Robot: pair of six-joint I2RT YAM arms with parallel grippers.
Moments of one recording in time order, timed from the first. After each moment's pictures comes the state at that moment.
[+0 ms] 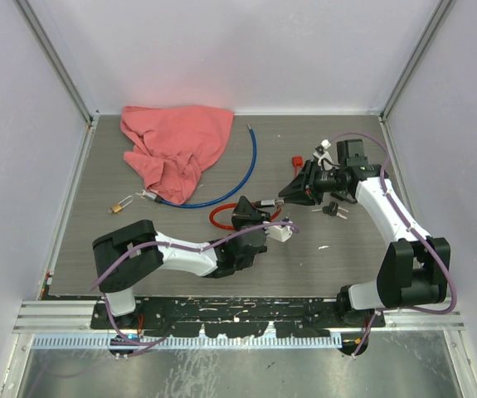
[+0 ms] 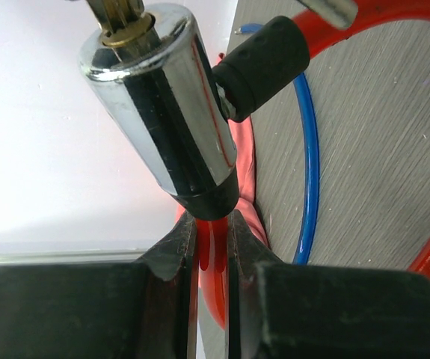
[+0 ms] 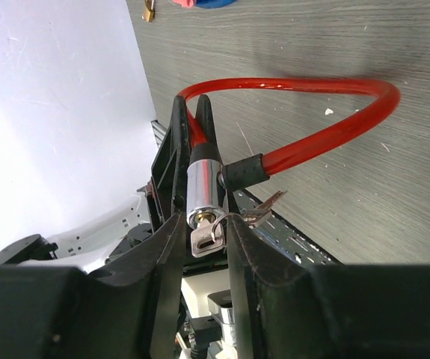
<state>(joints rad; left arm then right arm) -1.22 1.80 0.86 0.68 -0.95 1.06 0.08 1.39 1.07 -0.66 -0.91 0.65</state>
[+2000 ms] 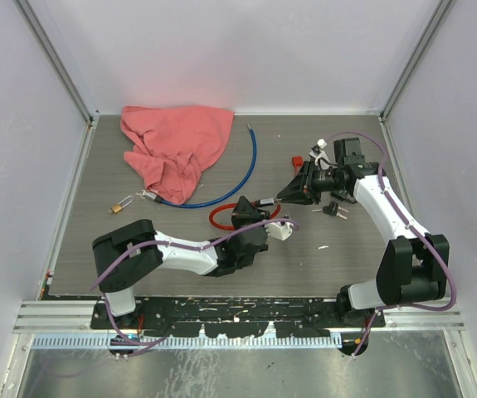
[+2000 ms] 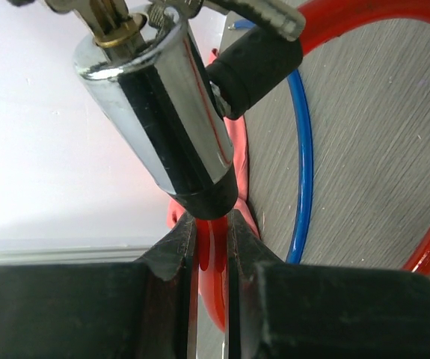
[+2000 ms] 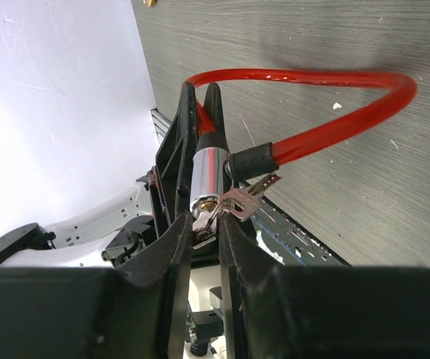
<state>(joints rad) -1.22 1.80 0.88 0.63 -0.94 1.01 0.10 1.41 1.09 -0.68 -0.93 0.62</state>
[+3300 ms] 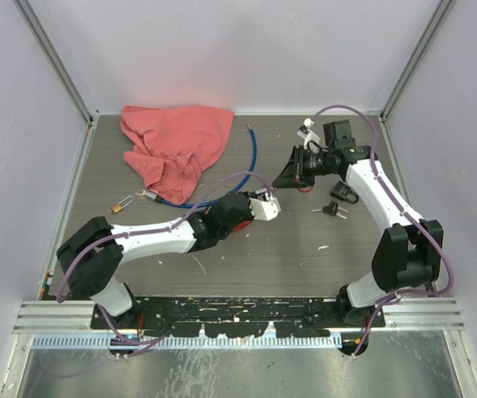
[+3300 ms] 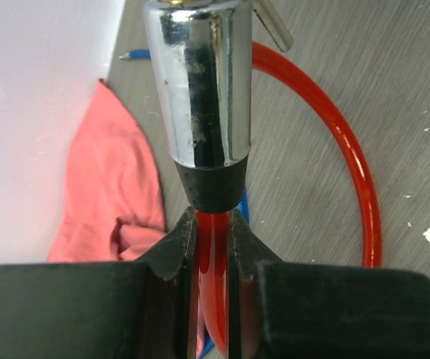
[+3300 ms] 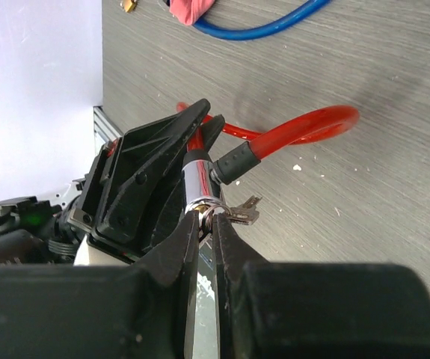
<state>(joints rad) -1.03 1.60 0.93 0.21 -0.47 0.69 0.16 1.50 1.27 -0.69 -0.83 0.38</state>
